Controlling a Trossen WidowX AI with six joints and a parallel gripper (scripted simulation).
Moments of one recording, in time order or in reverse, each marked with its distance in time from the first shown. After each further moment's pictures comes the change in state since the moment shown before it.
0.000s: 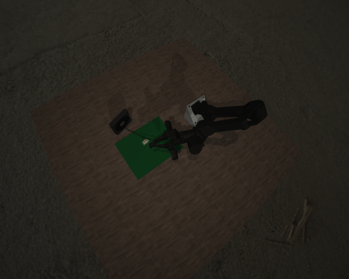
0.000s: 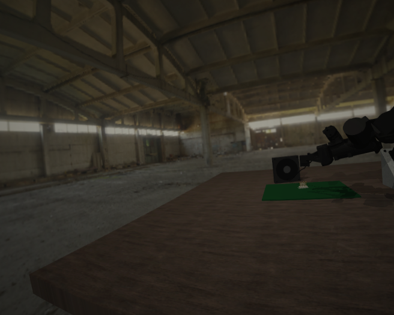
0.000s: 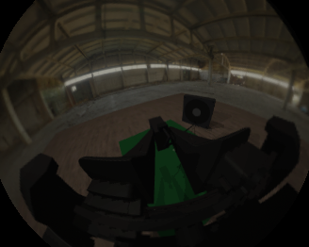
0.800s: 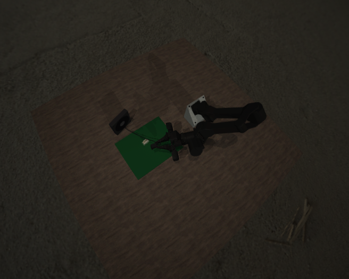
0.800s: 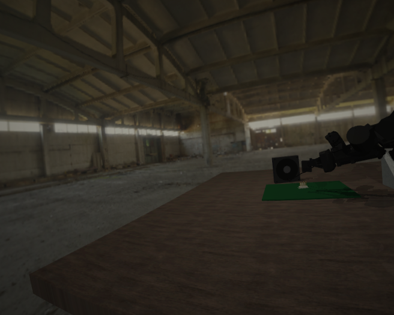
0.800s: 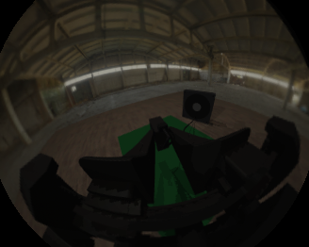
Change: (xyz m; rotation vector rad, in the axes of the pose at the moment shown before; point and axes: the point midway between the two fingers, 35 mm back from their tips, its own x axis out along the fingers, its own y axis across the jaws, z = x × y) arm -0.003 0.002 -0.020 0.002 0.001 -0.002
